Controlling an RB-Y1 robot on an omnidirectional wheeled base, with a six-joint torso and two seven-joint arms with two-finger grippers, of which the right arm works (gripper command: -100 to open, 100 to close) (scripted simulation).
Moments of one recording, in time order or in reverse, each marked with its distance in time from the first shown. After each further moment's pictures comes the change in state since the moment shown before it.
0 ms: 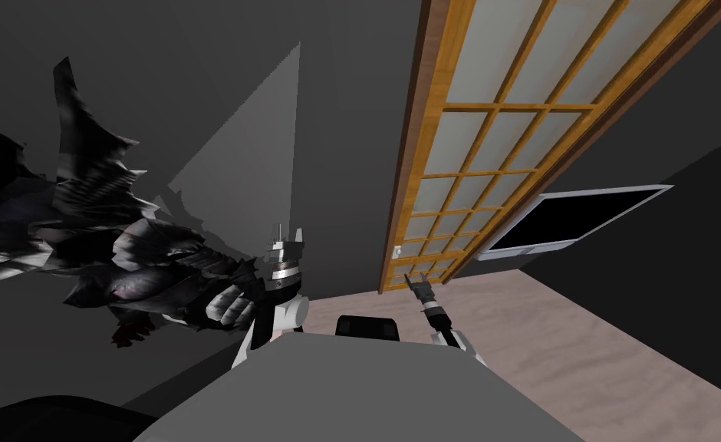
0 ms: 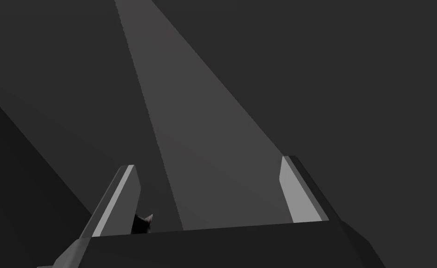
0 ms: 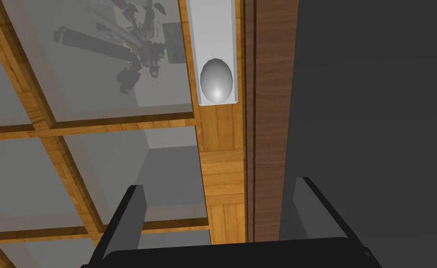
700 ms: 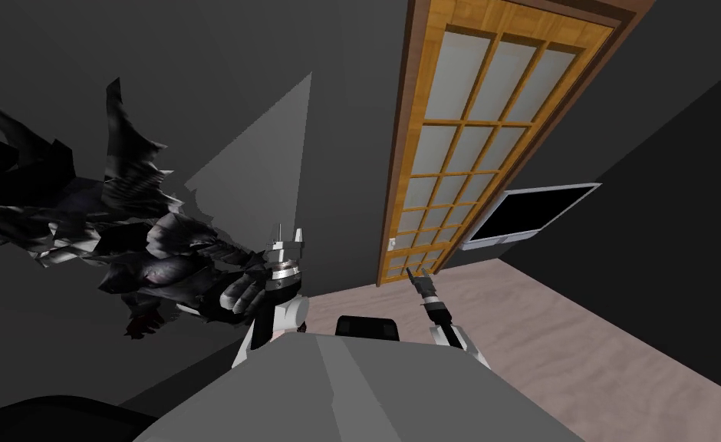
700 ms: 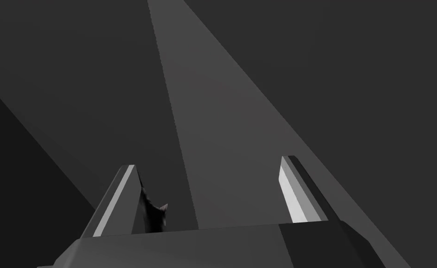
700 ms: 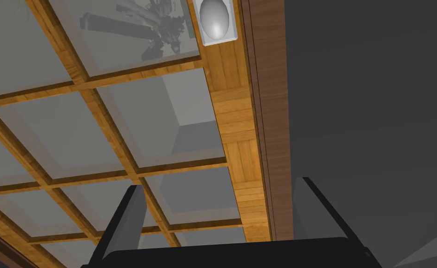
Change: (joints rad) arm 0.043 0.012 0.016 -0.168 -0.058 0.063 -0.136
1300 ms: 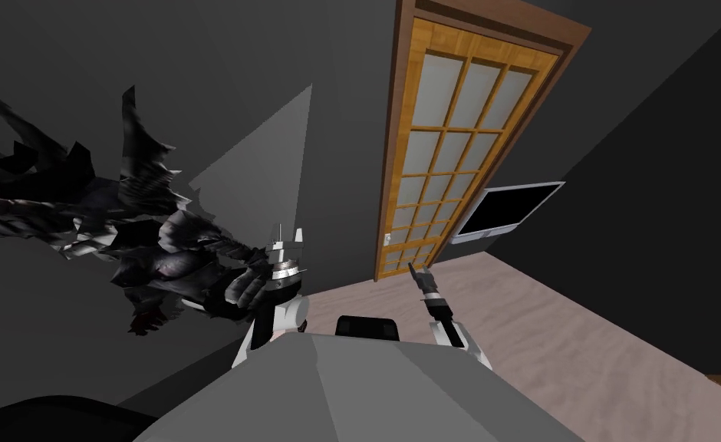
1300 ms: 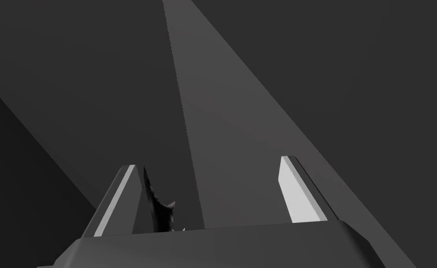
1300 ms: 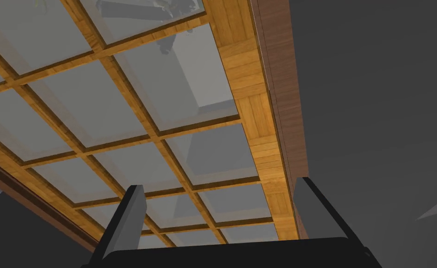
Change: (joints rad) arm 0.032 0.006 0.012 -0.130 -0.045 0.051 -0.106
